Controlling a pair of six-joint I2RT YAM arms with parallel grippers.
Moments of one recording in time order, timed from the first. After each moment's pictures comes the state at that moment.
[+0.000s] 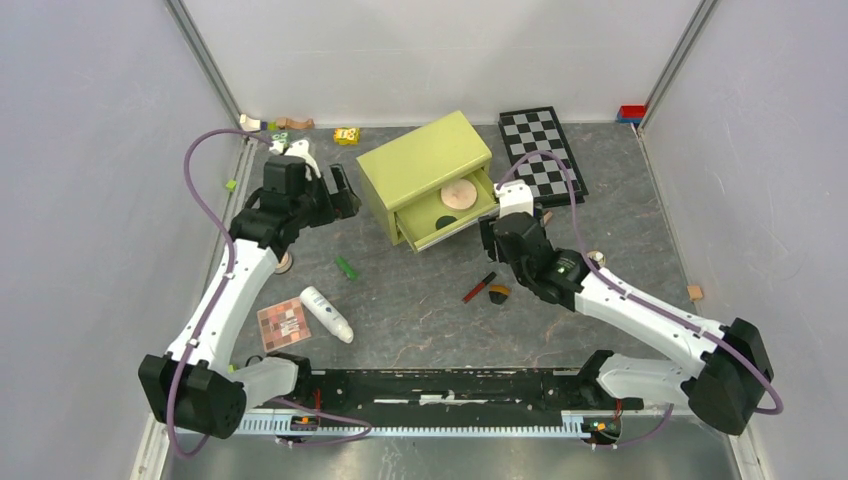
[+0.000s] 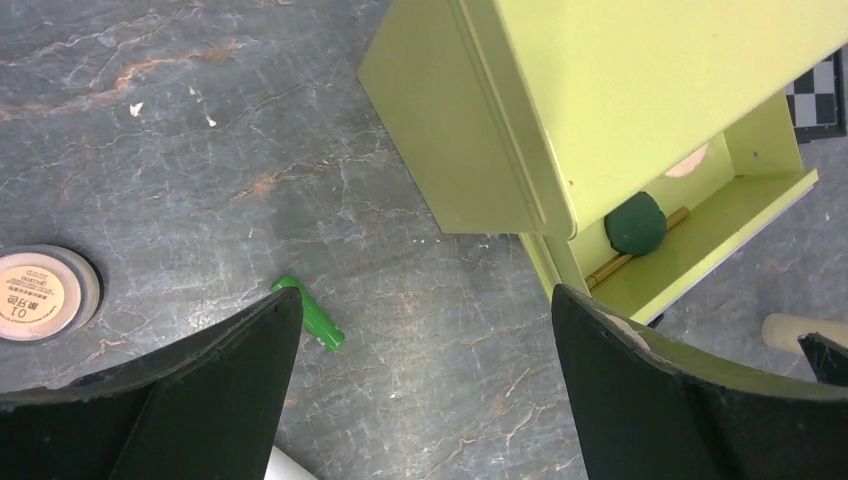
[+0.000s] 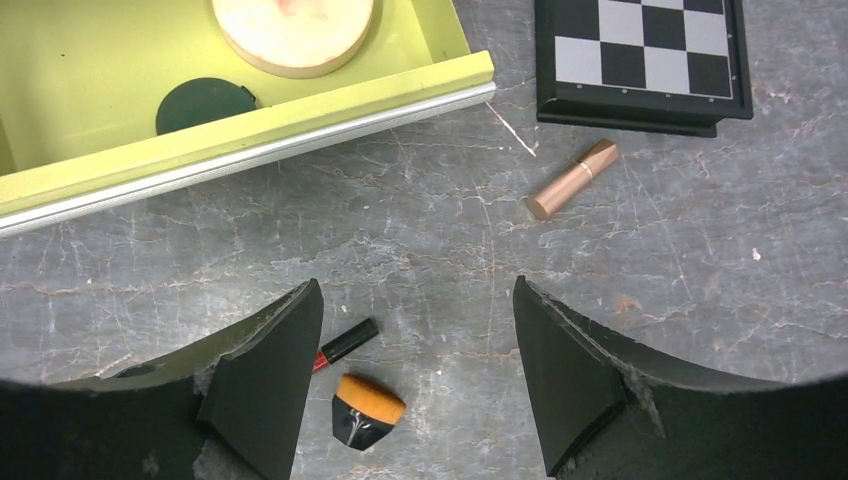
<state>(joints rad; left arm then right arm) -0.20 1.16 1.12 -0.60 0.03 -0.41 0.81 1.14 0.84 -0.30 0.60 0.23</state>
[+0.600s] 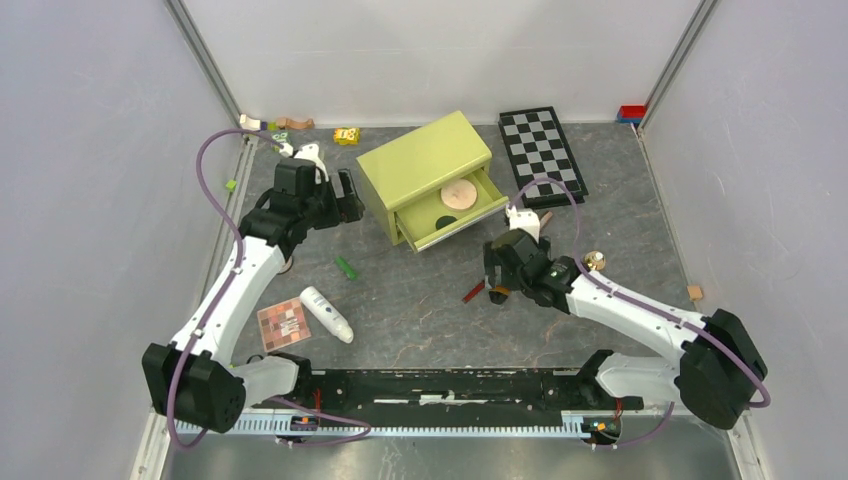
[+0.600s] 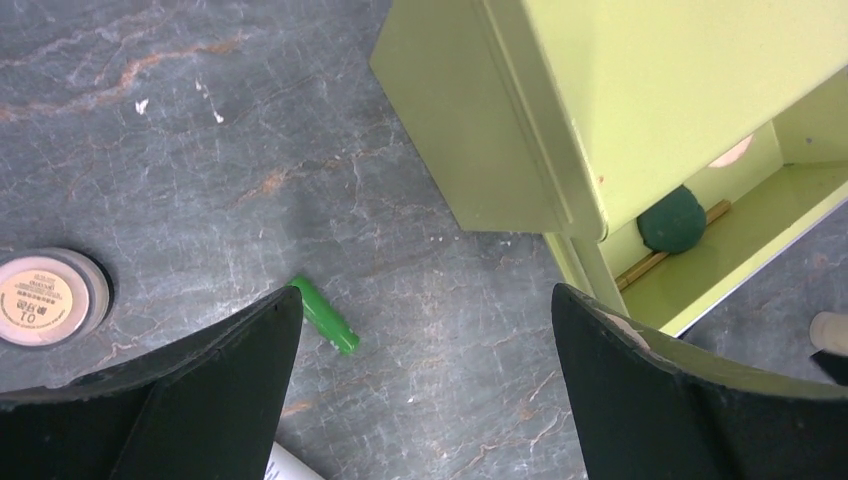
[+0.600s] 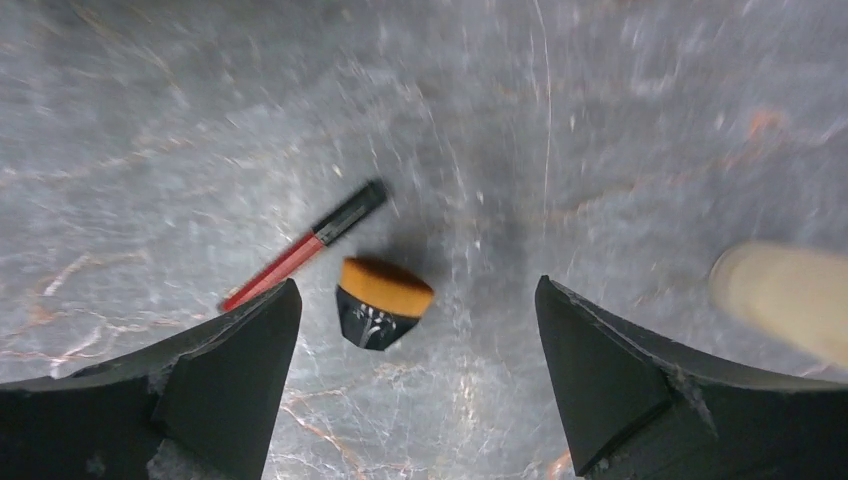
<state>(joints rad) -0.25 1.17 1.07 -0.57 -0.03 -0.38 0.77 1.19 0.77 -0.45 0.46 0.50</state>
